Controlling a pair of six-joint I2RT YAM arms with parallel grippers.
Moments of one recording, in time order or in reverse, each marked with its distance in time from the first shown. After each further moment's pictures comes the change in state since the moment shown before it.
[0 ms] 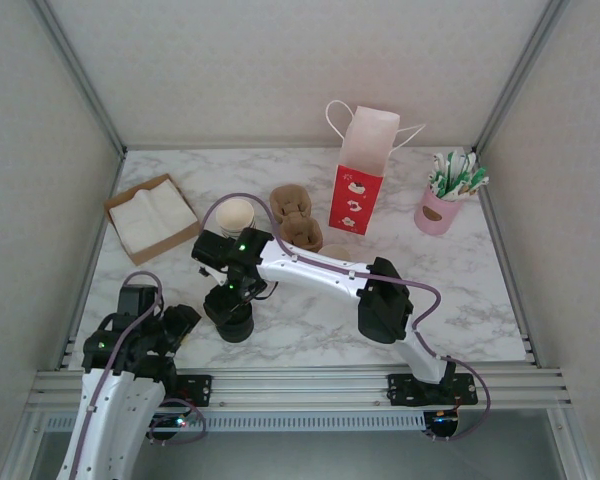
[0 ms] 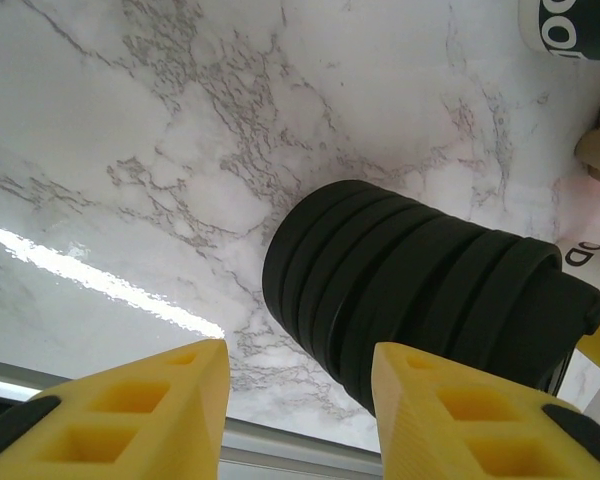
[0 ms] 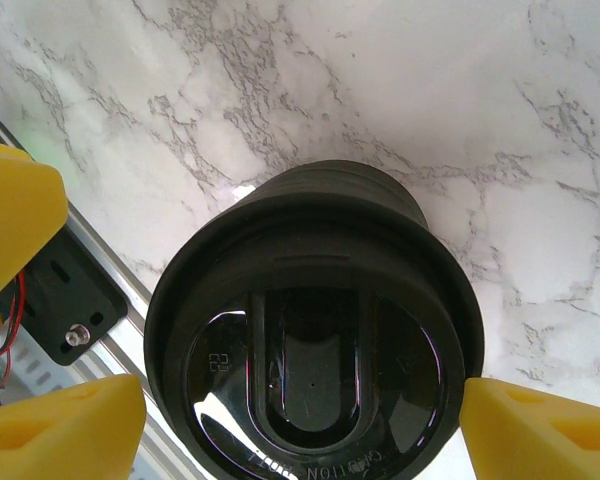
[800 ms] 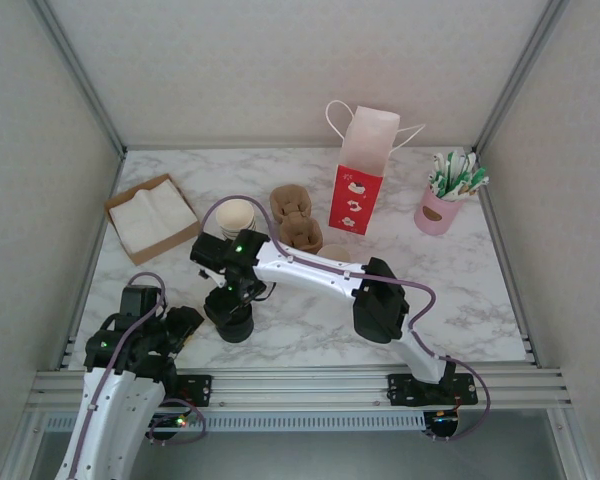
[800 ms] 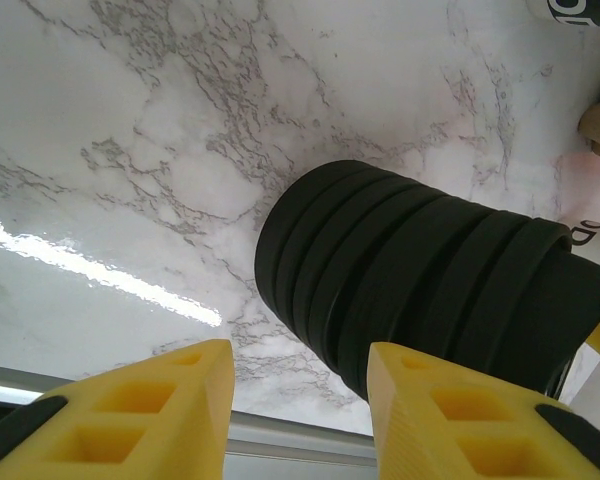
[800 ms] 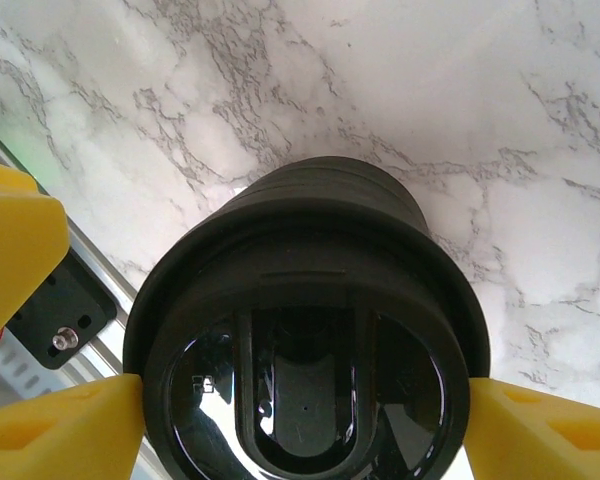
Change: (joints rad) left arm -0.013 -0.001 -0.024 0.018 0.038 0.004; right arm 0.004 0.032 0.018 -0.018 0.003 0.000
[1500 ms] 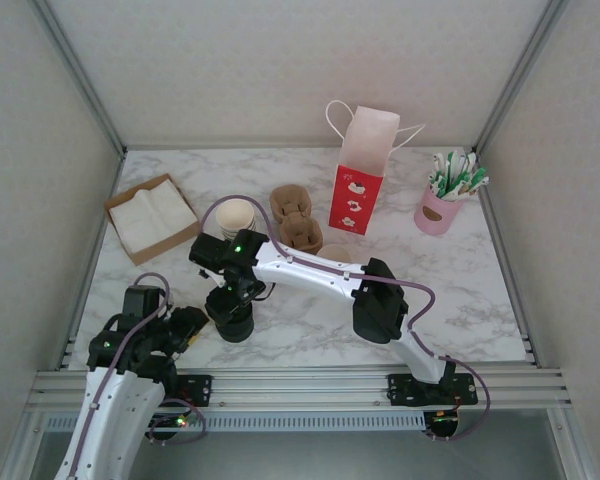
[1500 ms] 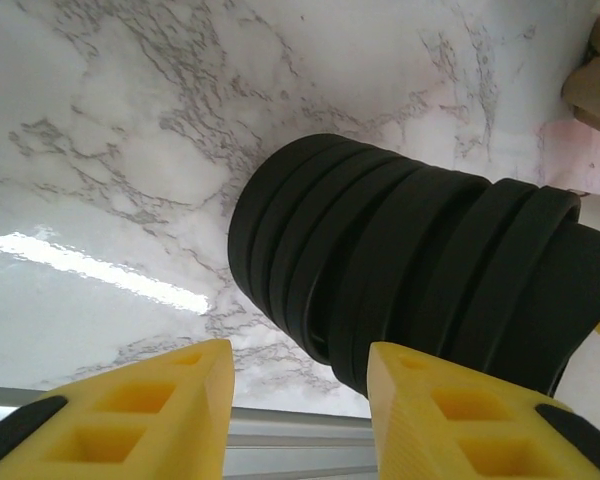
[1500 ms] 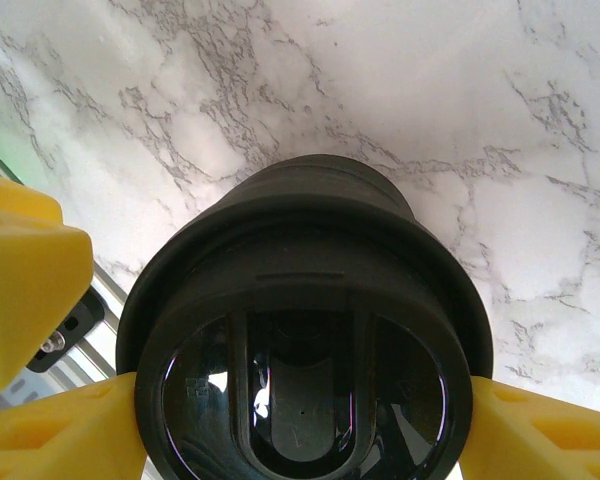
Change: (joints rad) left arm -0.012 -0.009 -0.042 0.055 0.074 0.003; right arm 0.003 0.004 0.019 -0.018 0.027 0.001
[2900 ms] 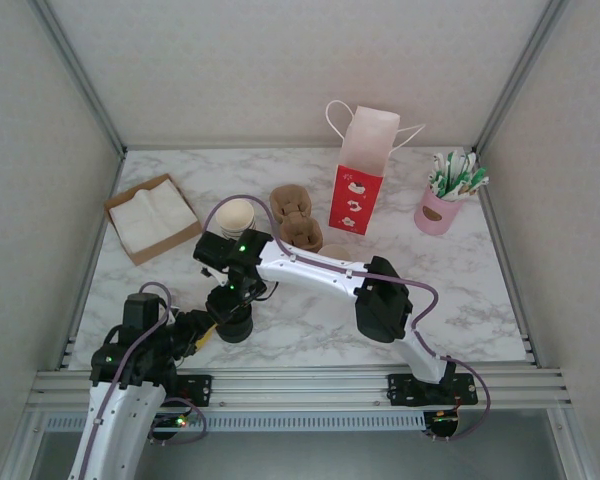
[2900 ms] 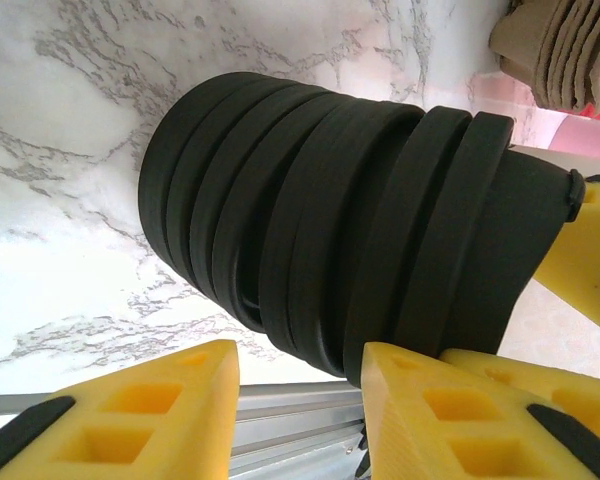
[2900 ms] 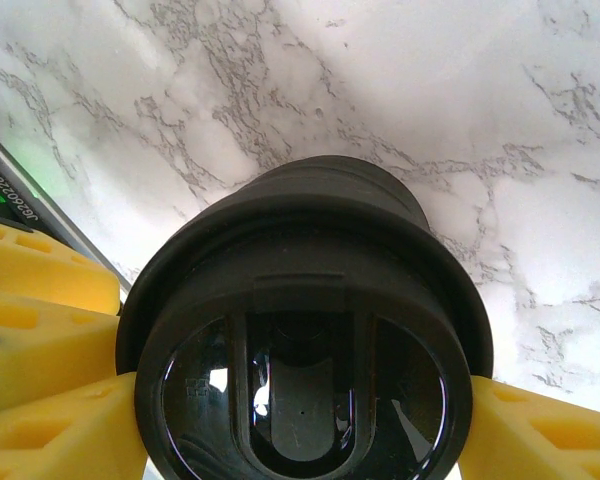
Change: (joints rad) left arm -0.001 -0.142 -0.076 0.049 0.145 -0.082; right arm -0.015 -0.030 -0.074 0.068 -0.054 0.030
